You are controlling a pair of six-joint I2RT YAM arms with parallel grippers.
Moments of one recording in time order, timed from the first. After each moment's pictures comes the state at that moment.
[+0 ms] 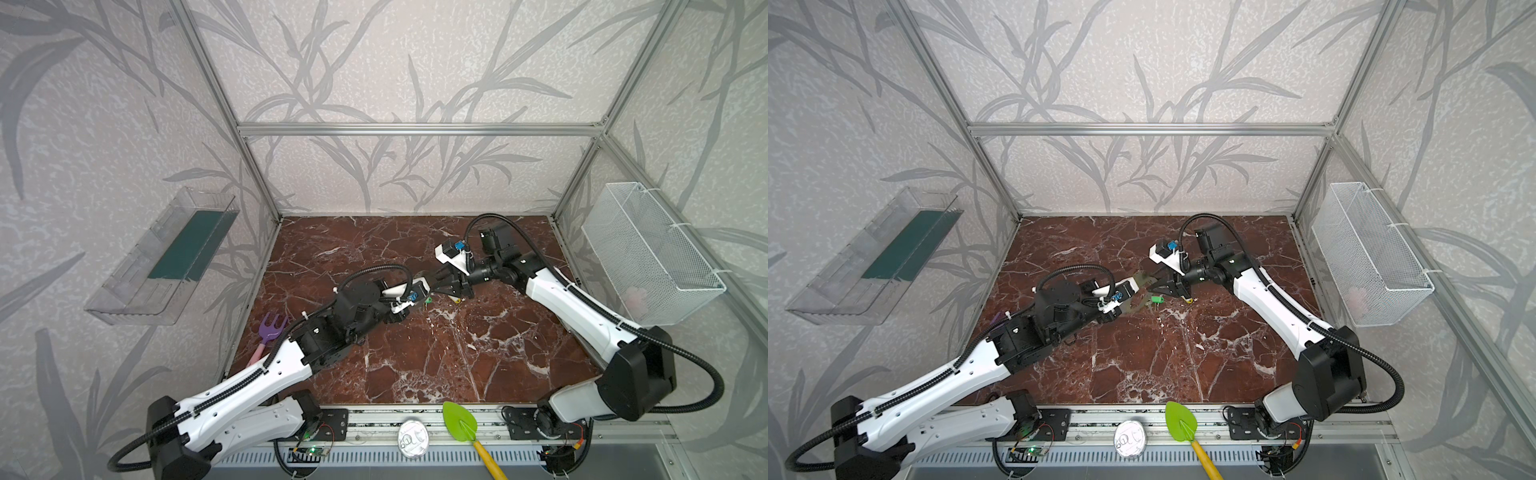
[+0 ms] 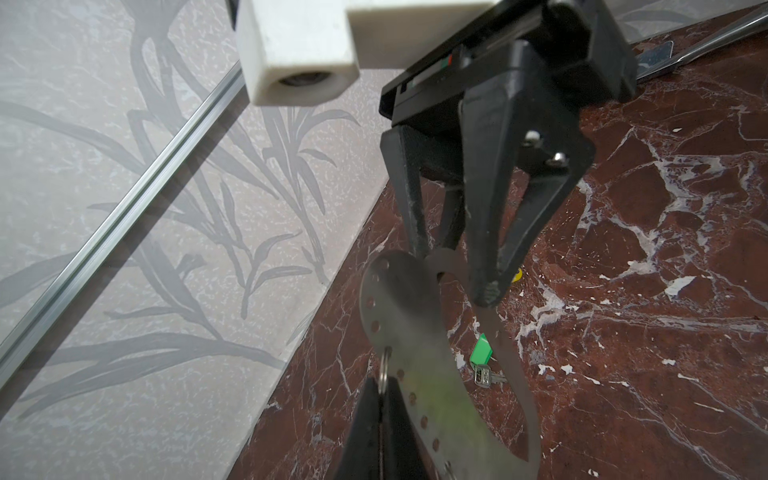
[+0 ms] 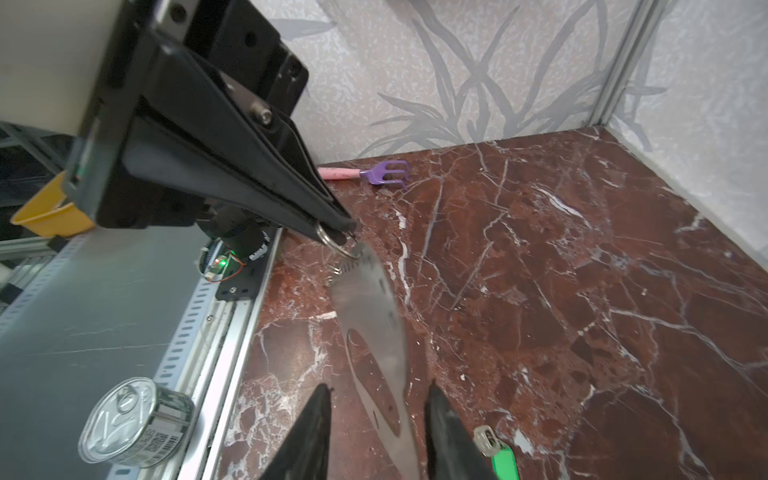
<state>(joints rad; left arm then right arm) -0.88 1.00 0.90 -0.22 -0.21 0.63 0.46 1.44 1.19 -0.44 -0.97 -0.49</state>
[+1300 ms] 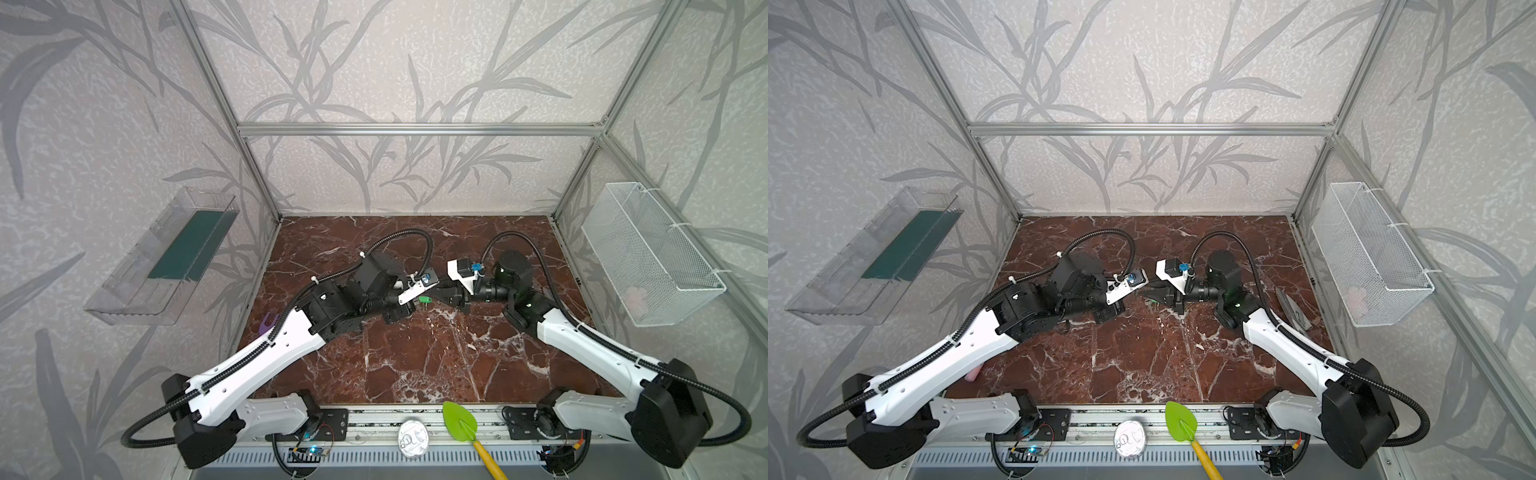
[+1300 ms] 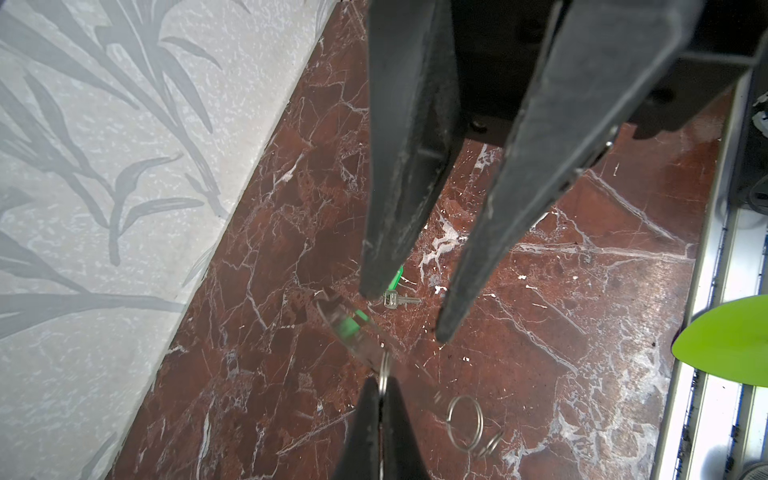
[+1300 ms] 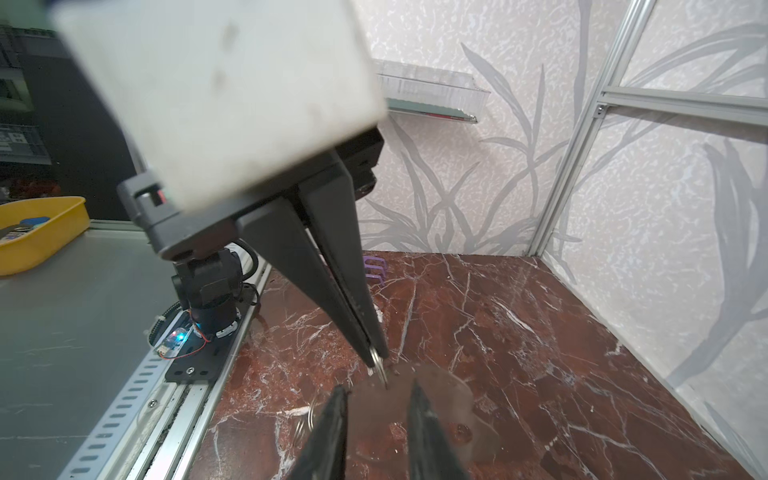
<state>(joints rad) -0.88 1.19 1.30 -0.80 -0.05 0.45 0.57 1.24 0.82 0.31 -0.95 -0.19</state>
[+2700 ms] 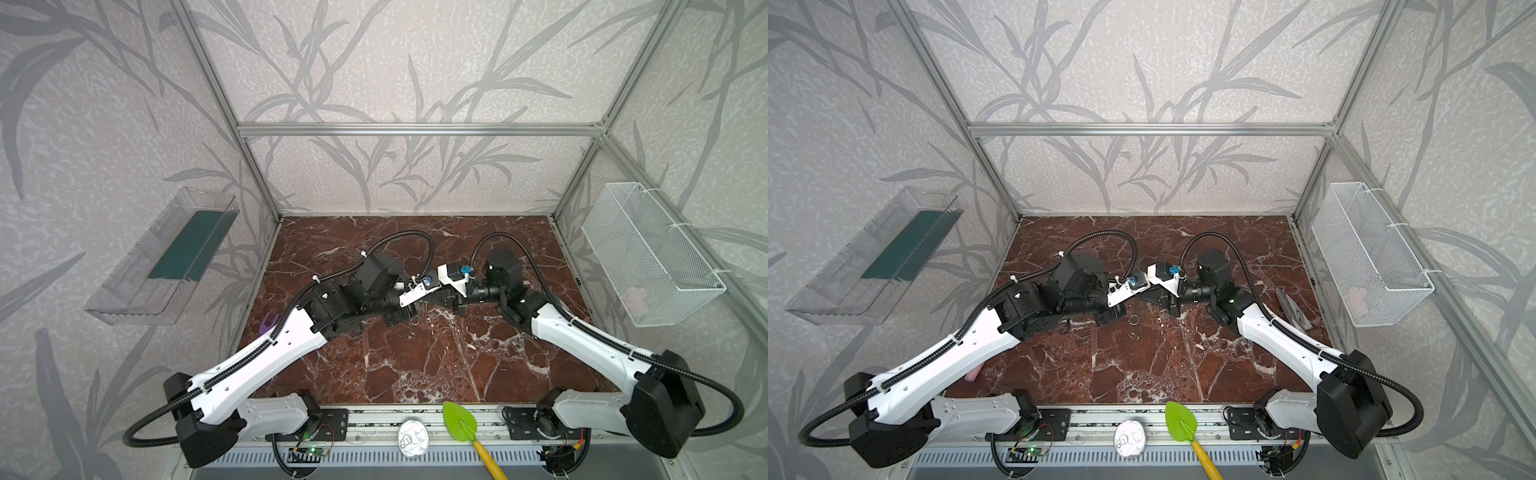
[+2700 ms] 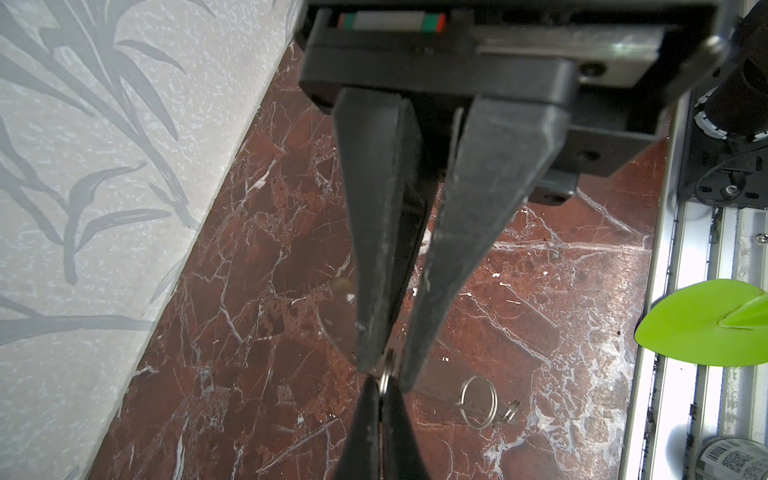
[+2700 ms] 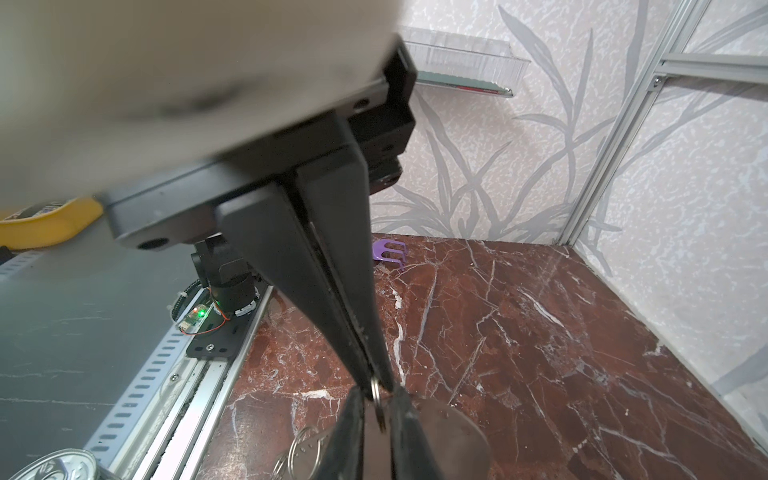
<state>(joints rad) -0.88 1.20 1.30 -0.81 0.02 0.46 0.60 1.29 0.88 0.17 -0.95 -0.28</state>
